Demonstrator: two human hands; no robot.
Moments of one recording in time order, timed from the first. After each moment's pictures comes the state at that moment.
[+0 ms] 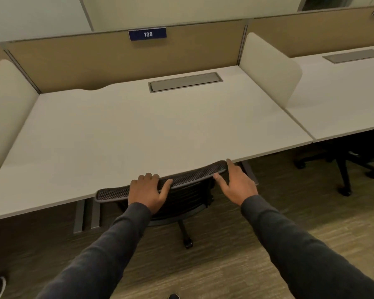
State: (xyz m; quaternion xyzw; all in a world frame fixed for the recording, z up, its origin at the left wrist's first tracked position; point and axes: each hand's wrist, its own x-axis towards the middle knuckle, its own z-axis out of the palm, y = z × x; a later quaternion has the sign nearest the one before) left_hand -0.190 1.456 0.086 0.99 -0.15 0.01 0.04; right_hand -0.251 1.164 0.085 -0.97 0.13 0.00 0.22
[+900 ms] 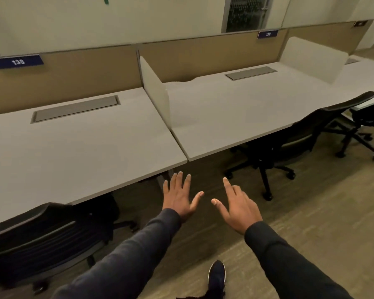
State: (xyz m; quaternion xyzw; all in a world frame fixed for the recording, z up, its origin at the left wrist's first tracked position) left_hand -0.288 0.849 0.044 0.94 -0.30 -0.04 0.15; right_hand -0.422 0.682 0.091 -0.97 0.18 -0.04 0.14
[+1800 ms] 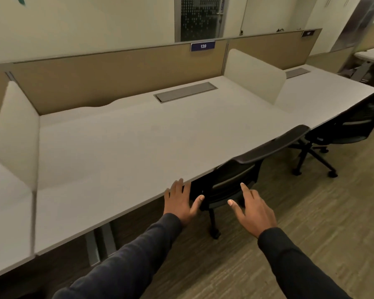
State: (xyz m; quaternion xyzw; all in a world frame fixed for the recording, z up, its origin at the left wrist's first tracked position) left_hand -0.206 0.279 0.060 0.92 -0.34 -0.08 0.20; right_hand -0.370 0.095 0.106 -0.94 0.30 -0.05 0.15
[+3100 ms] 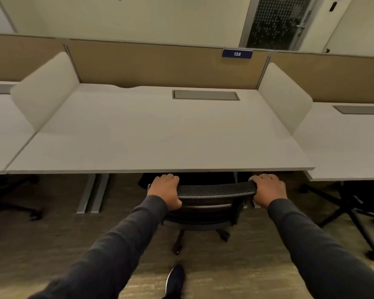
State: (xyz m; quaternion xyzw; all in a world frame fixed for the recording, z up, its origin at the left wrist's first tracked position) left_hand -0.285 0.018 0.114 0.98 -0.17 -0.10 0.07; right_hand -0.317 -0.321 0.125 -0.99 0.11 0.10 -0.01
